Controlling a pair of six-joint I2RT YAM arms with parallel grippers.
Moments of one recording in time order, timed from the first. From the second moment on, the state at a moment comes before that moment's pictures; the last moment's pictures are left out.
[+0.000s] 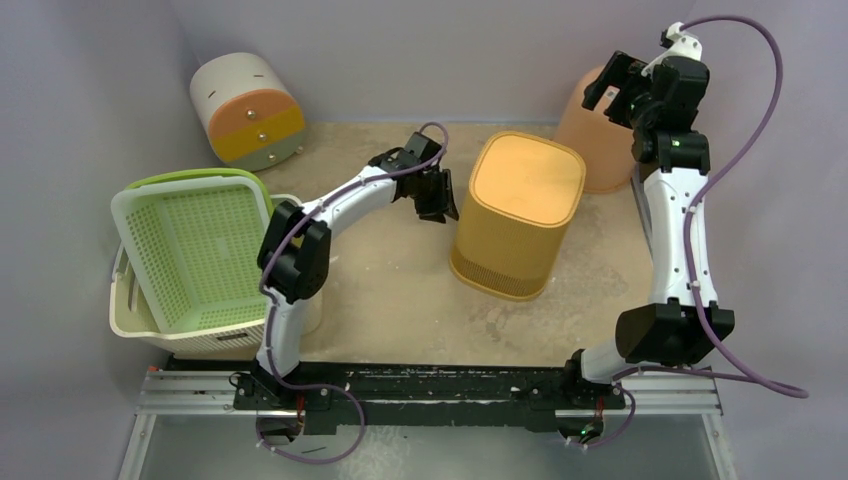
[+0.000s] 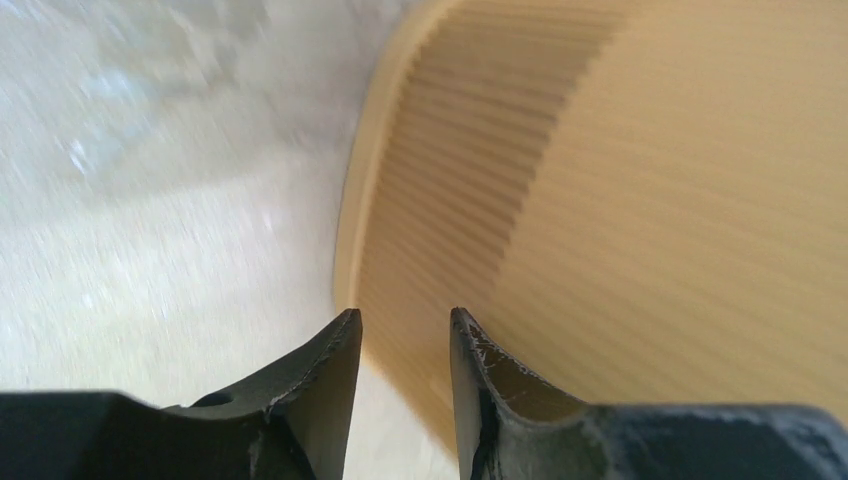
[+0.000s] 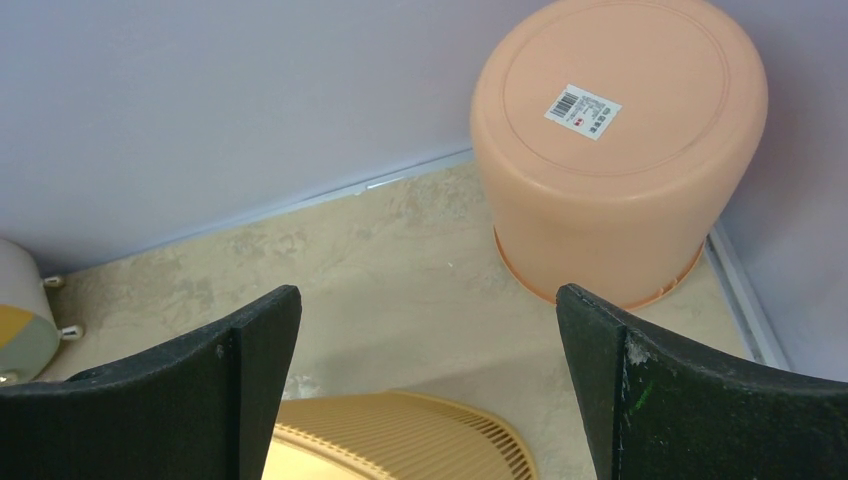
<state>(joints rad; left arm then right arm) -0.59 2.13 1.76 -0.56 0.27 -0.71 -0.11 1.50 1.77 -0.54 -0.01 0.28</state>
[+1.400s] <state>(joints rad) -0.85 2.58 2.20 -0.10 0.78 -1.10 -0.11 1.49 1.78 -0.52 -0.03 0.28</state>
